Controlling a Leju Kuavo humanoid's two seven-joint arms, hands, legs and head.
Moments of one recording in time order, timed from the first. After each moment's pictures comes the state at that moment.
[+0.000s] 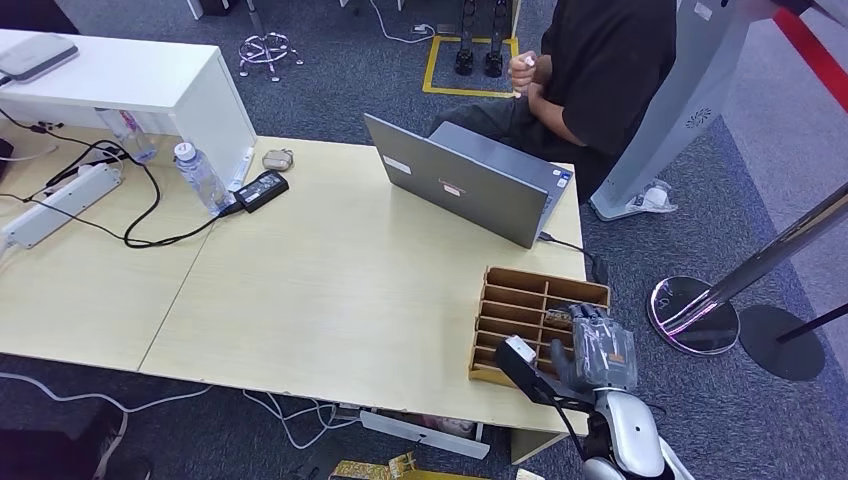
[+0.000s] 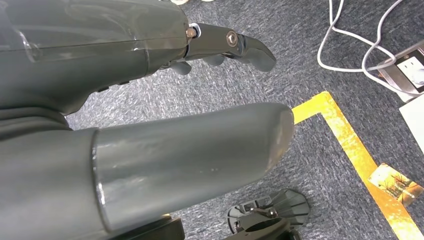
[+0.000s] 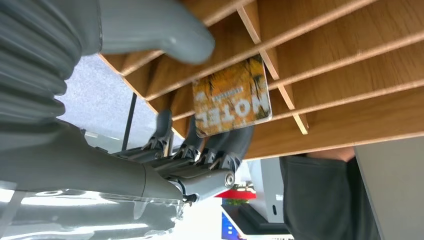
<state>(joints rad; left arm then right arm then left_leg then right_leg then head) -0.17 -0.05 -1.22 -0.25 0.55 0.43 0.00 -0.24 -0.30 0.74 -1.50 1.00 -0.21 0.61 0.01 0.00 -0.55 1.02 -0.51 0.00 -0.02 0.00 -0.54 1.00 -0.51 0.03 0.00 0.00</state>
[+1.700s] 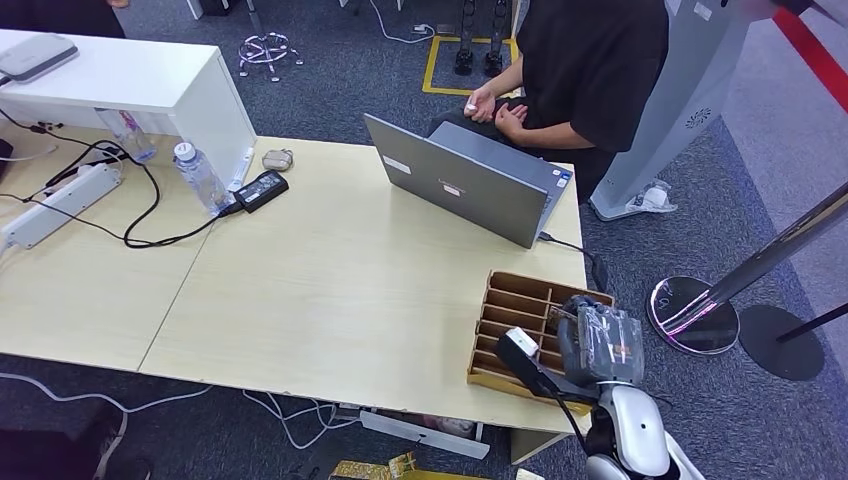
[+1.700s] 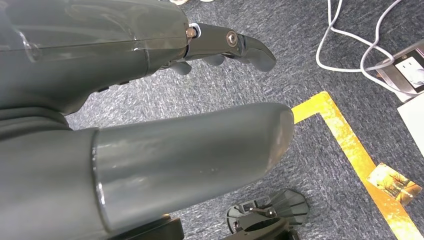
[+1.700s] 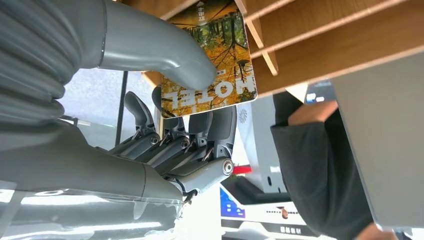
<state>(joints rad) -0.17 -0.05 -1.22 -0.25 0.55 0.43 0.00 -0.25 -0.32 0.74 -1.57 1.05 -0.23 0.62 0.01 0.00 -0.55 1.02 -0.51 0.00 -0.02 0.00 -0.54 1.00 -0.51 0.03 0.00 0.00</state>
